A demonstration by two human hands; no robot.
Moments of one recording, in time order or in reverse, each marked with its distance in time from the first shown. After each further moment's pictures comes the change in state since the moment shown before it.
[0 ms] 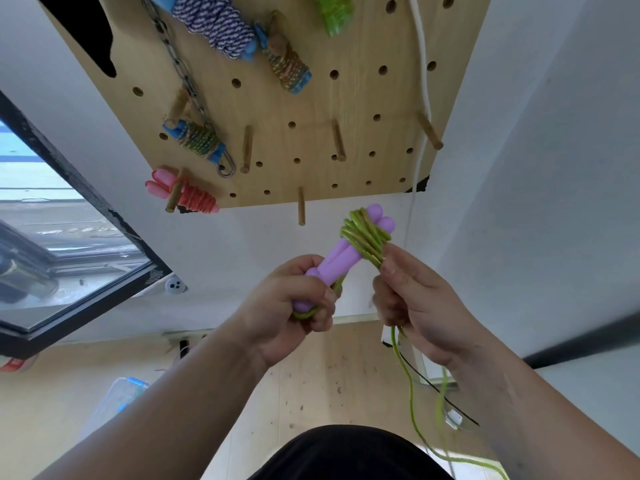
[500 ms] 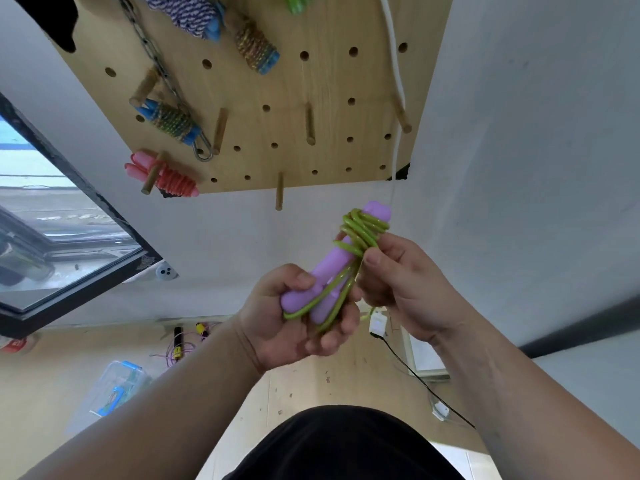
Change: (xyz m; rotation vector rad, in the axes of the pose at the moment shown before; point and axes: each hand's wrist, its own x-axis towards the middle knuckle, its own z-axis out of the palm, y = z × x) left_hand 0.015 -0.050 0.028 -0.222 -0.567 -0.222; right_hand -0.014 -0.012 -0.038 0.021 -0.190 -0.083
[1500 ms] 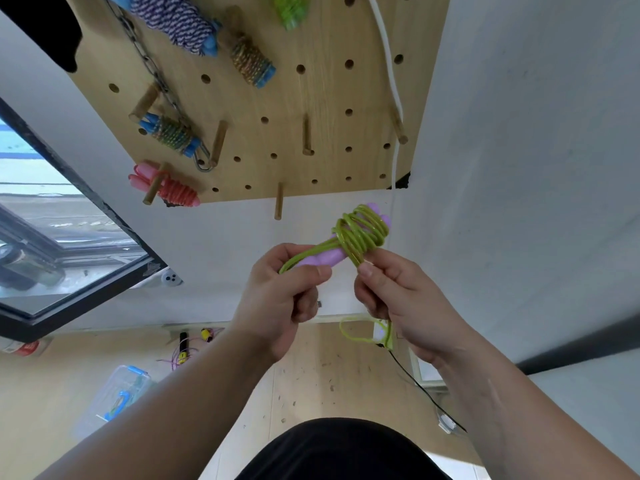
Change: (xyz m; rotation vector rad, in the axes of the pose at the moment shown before) left_hand 0.019 0.007 0.028 0.283 0.833 0.499; right_hand -0.007 0.002 -0.012 -0.267 0.098 -0.011
